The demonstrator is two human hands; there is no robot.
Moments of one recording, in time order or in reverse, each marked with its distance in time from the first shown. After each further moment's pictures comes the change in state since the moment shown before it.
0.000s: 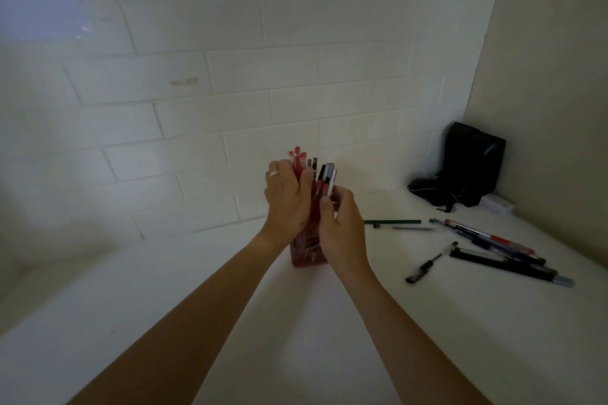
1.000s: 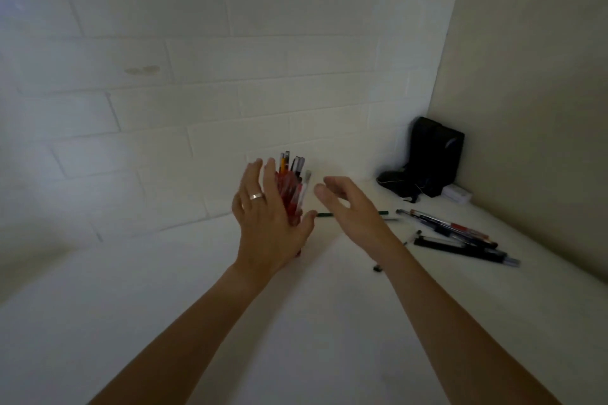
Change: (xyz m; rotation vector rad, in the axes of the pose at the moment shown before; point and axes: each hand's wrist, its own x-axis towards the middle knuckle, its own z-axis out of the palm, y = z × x) left_hand -0.059 0.001 0.005 0.417 0.067 0.258; right_hand 0.027 0.008 -0.082 -0.091 -0.305 0.058
